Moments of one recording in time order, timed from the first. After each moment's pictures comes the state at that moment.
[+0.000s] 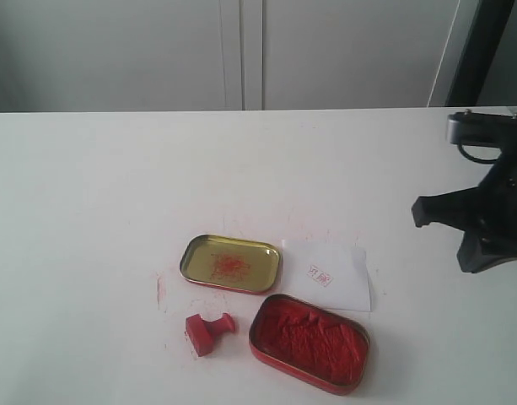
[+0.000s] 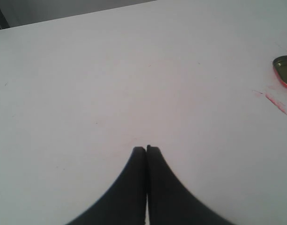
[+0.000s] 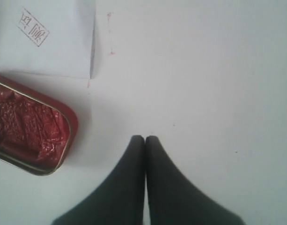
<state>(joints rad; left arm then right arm) -0.12 0.00 0.02 -0.05 0.39 0.16 0.16 1.38 -0.95 0.11 0.99 0.13</state>
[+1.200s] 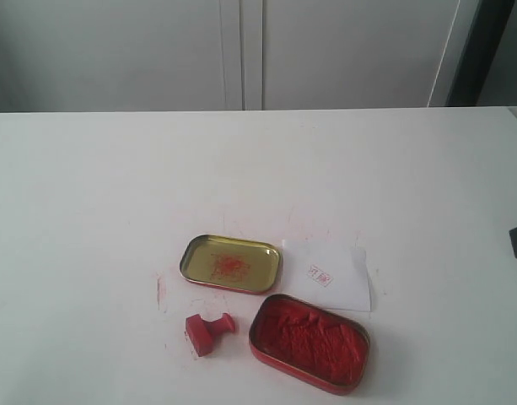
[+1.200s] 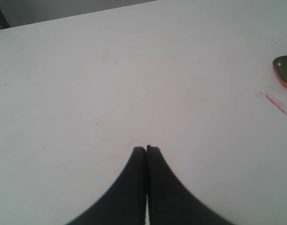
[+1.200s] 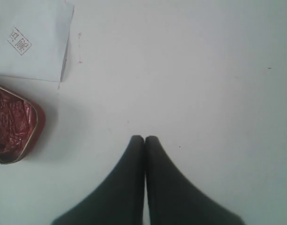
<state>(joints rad) -0.12 0.00 0.02 -0.05 0.39 0.16 0.02 0.96 -0.76 0.07 0.94 -0.04</state>
